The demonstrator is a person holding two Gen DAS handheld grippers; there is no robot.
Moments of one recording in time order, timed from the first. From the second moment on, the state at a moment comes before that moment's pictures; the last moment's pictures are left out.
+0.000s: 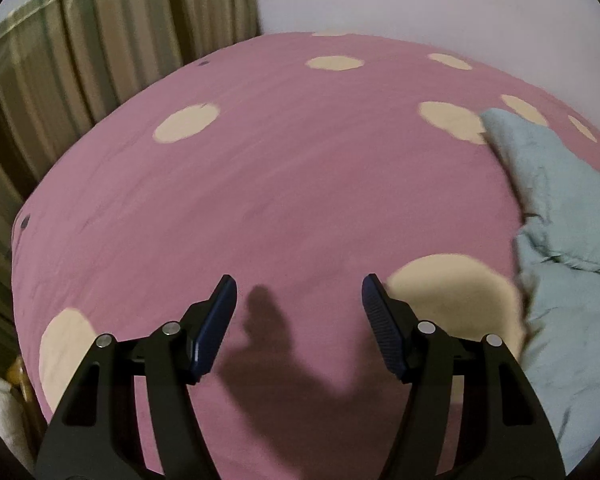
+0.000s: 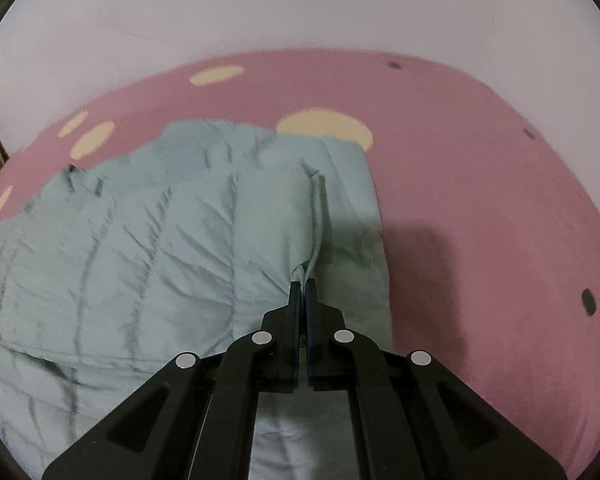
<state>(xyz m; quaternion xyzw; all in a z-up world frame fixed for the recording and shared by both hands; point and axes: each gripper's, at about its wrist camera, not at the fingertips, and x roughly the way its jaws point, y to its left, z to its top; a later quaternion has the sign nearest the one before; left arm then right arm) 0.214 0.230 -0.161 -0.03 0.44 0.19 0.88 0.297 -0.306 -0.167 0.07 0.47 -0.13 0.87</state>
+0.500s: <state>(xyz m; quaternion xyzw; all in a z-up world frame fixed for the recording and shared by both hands) 0.270 0.127 -0.132 -0.01 0.43 0.07 0.90 0.285 -0.308 -0.142 0.12 0.43 -0.11 0.89</state>
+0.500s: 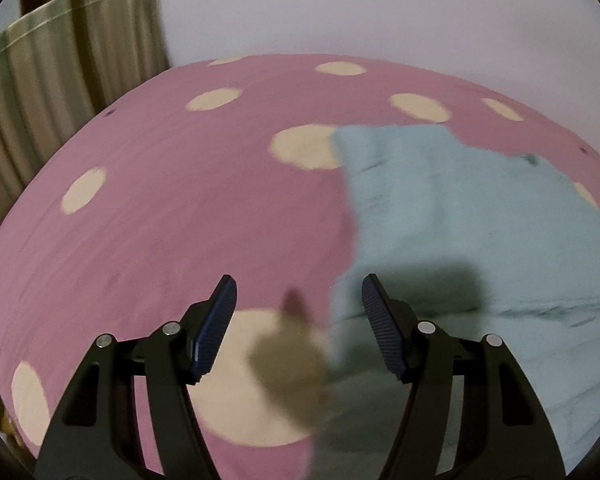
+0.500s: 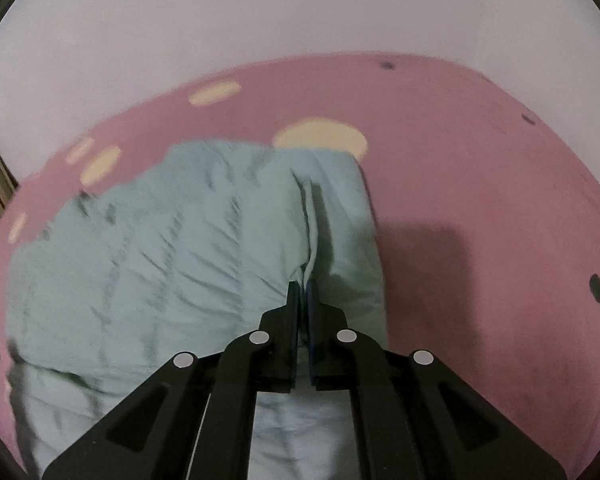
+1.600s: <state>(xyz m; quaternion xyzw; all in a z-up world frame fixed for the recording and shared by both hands) 0.354 0.006 -0.171 0.05 0.48 -0.02 0.88 0.329 -0.209 -0.187 0.04 0.49 0.02 0.87</state>
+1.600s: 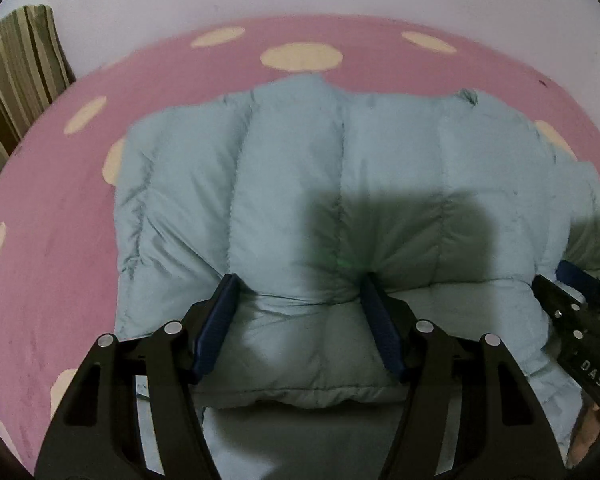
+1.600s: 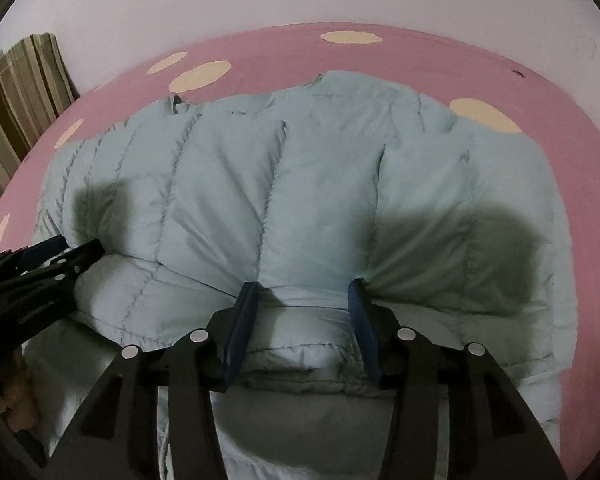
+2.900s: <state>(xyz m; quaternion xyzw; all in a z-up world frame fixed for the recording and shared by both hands) 0.120 0.131 -0.157 0.03 0.49 0.08 0.87 0.111 -0.327 -0.175 0.09 0.49 -0.07 0.86</state>
